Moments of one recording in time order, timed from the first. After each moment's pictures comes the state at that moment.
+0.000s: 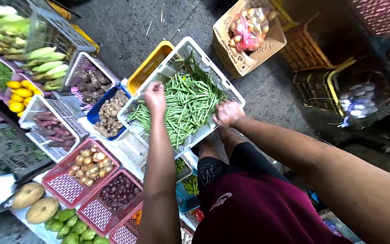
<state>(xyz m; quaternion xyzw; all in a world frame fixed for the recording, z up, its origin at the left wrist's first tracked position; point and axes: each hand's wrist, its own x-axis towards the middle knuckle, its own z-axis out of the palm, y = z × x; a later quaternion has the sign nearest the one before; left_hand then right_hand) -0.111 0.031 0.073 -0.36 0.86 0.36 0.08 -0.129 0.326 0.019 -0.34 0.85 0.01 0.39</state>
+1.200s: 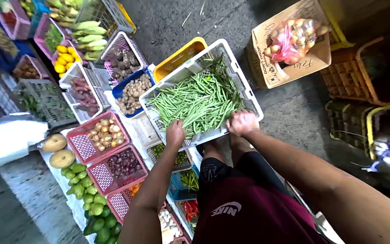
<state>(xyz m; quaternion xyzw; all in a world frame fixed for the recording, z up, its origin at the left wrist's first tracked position) 0.060 0.083 0.054 -0.30 0.87 0.12 0.37 -0.134 0.319 0.030 -0.34 0.82 0.02 0.46</state>
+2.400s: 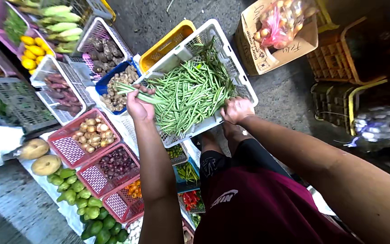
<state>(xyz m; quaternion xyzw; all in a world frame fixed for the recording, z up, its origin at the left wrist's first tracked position) -0.017 -0.003 0.109 -0.42 0.42 0.76 -0.25 -0.128 0.324 0.020 -0.35 0.85 0.02 0.40</state>
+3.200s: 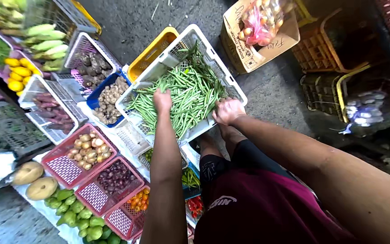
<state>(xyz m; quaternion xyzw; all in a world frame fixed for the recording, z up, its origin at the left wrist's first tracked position) -0.074 0.046 0.000 -0.52 0.78 0.31 0.17 -0.128 0.325 0.015 -0.35 0.85 0.00 0.39</state>
